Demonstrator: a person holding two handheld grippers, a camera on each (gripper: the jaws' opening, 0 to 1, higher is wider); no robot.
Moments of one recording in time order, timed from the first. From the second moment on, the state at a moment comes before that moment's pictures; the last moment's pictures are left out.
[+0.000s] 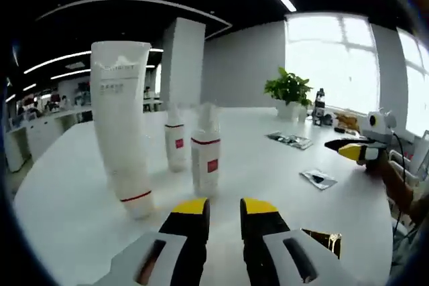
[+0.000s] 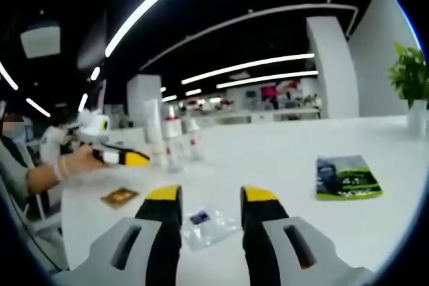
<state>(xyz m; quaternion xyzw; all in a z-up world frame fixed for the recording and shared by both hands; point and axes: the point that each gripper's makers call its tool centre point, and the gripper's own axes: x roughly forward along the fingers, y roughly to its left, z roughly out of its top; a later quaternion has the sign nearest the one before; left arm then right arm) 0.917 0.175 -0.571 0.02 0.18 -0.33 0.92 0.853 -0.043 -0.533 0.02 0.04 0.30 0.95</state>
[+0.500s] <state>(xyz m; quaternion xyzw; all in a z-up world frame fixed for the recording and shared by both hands) 0.942 0.158 -0.596 0.02 0.22 -0.33 0.92 0.853 -0.045 -0.530 0.02 0.03 0.29 0.96</state>
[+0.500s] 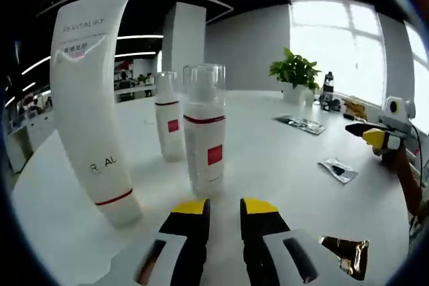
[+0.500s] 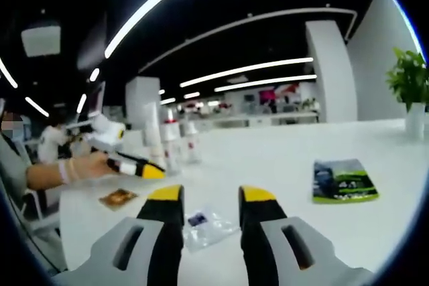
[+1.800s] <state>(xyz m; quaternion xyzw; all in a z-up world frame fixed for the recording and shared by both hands) 0.959 0.140 -0.585 -0.01 0.22 -0.31 0.93 0.856 -0.048 -0.527 0.01 0.02 0.28 0.96</state>
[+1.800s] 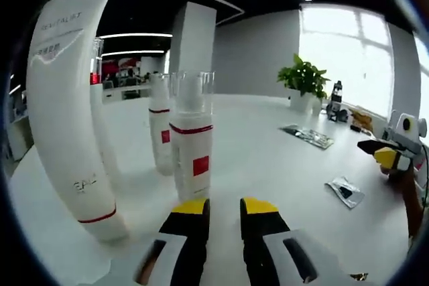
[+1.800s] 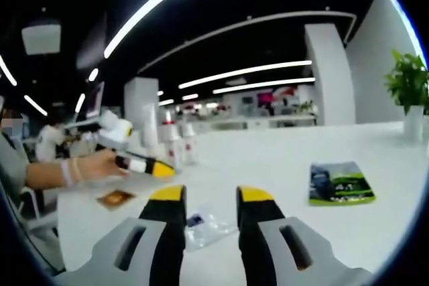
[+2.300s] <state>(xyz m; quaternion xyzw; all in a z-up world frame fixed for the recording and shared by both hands) 0.916 0.138 -0.579 0.03 0.22 -0.39 0.89 0.855 -0.047 -0.527 0.01 0.03 0.29 0.96</state>
